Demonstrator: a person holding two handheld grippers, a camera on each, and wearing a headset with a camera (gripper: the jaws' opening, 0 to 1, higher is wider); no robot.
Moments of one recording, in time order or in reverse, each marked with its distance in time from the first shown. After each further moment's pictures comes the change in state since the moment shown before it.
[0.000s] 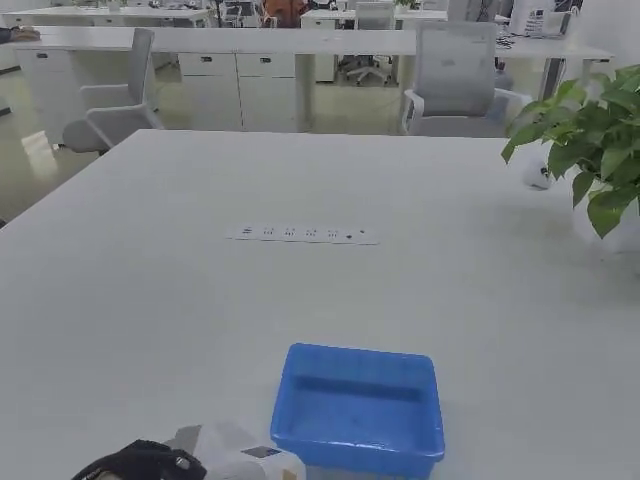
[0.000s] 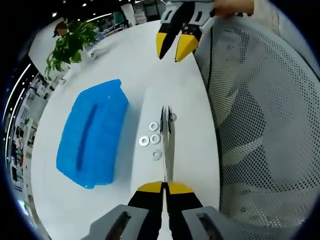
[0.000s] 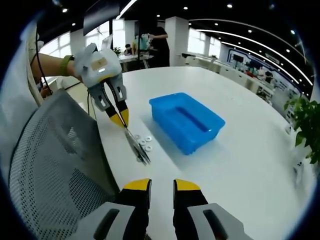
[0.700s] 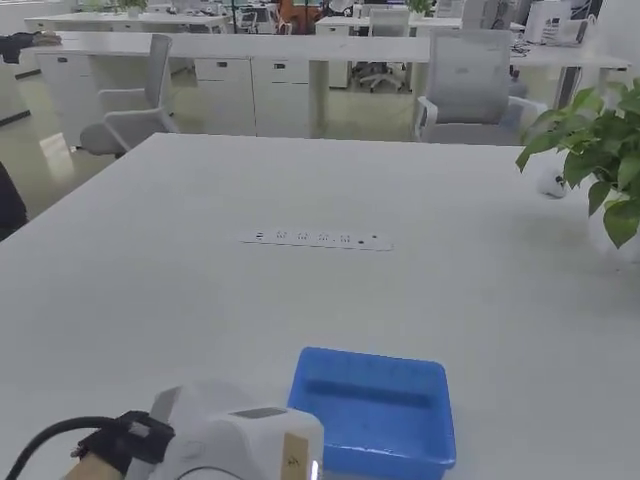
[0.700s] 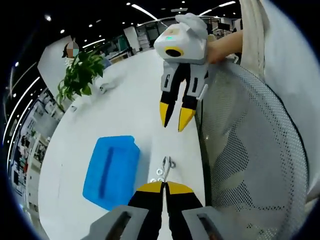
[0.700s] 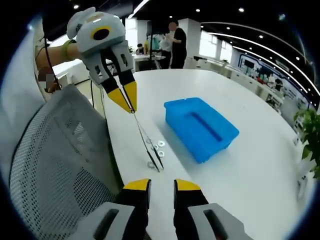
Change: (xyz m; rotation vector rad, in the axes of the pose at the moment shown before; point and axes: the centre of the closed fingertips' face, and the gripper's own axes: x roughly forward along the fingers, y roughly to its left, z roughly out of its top) left arm -0.061 -0.002 0.076 0.034 -0.231 0.064; right arm 0.011 0.022 0.011 -0.078 -0.011 0.074
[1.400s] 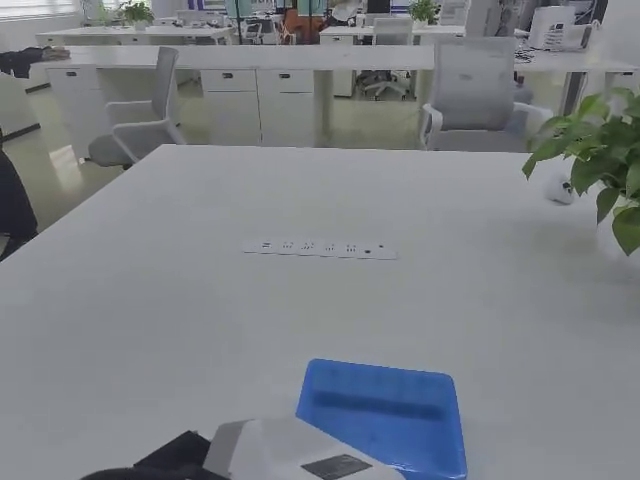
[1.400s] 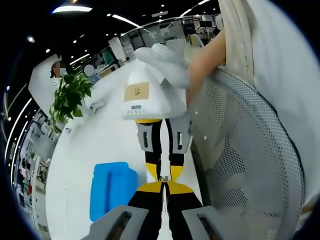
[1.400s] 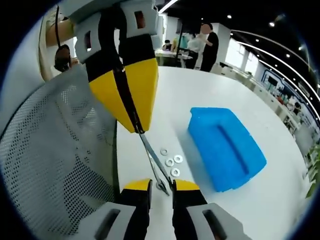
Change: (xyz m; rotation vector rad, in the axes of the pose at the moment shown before) left arm 0.006 -0.013 0.036 0.133 -0.045 -0.023; right arm 0.054 0.020 0.014 -0.202 0.030 0.119
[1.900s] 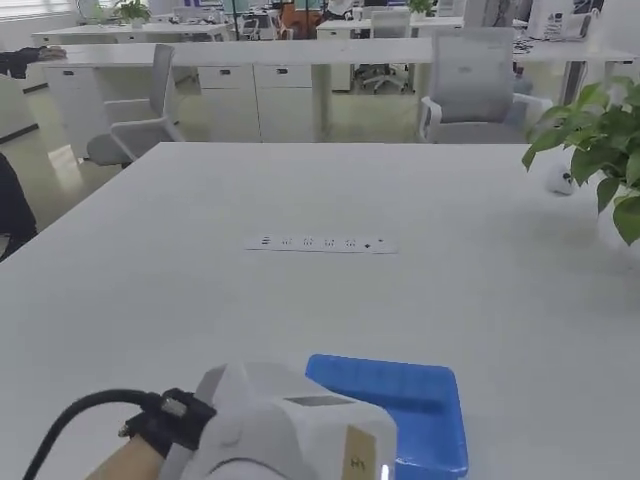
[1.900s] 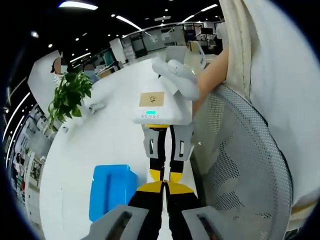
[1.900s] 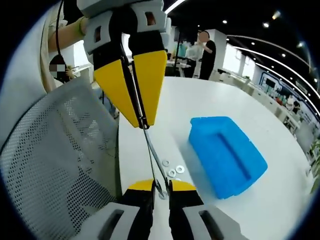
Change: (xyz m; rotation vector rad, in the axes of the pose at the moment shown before) left arm -0.016 0.006 0.008 -0.041 -0.031 -0.056; right arm -0.004 0.002 0.017 0.035 -0.100 0.008
